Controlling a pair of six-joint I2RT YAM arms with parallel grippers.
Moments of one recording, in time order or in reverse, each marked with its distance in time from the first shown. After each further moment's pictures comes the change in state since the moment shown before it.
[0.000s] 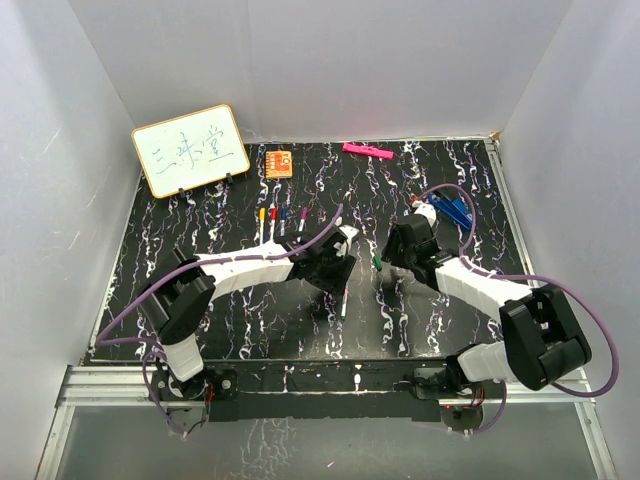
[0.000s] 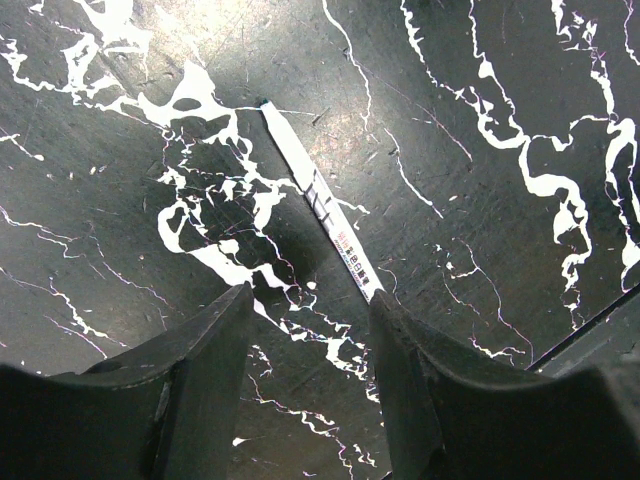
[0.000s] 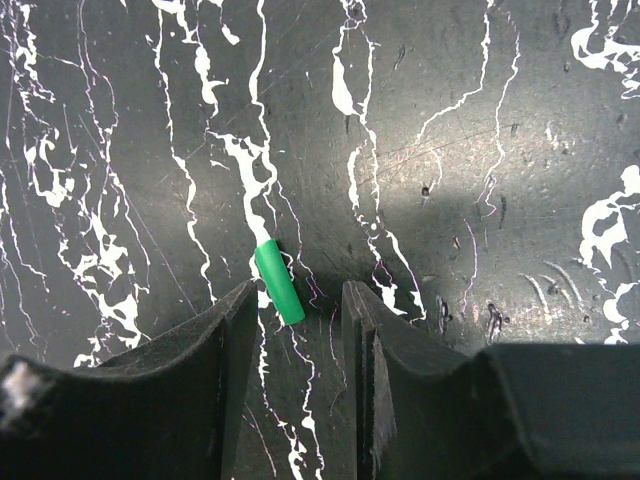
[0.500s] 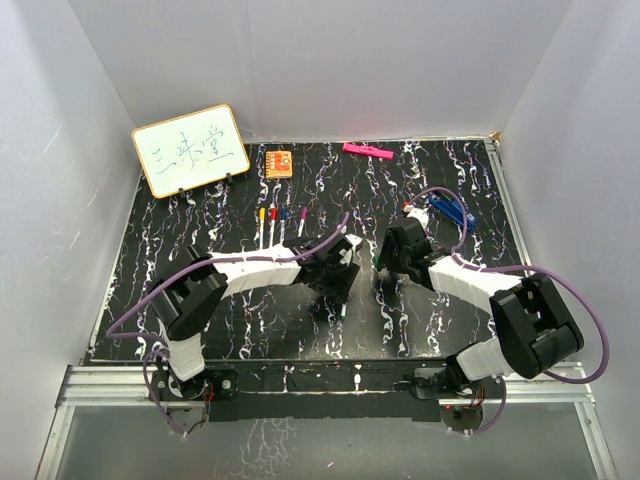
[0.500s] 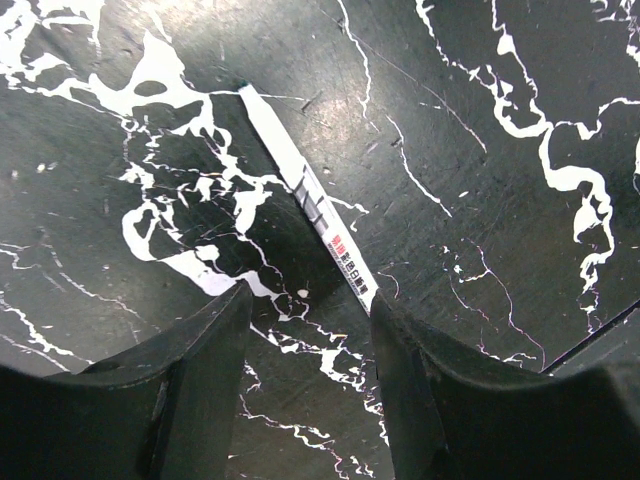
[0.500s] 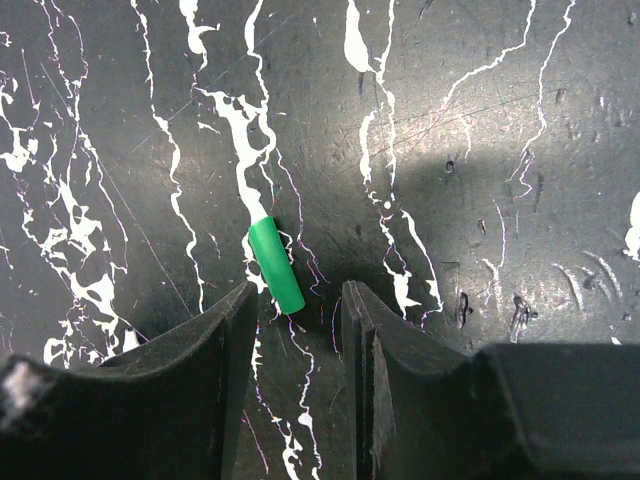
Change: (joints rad) left arm -0.029 0.056 0.000 0.007 0.014 -0.012; right arm 0.026 0.072 0.001 0.000 -0.024 -0.010
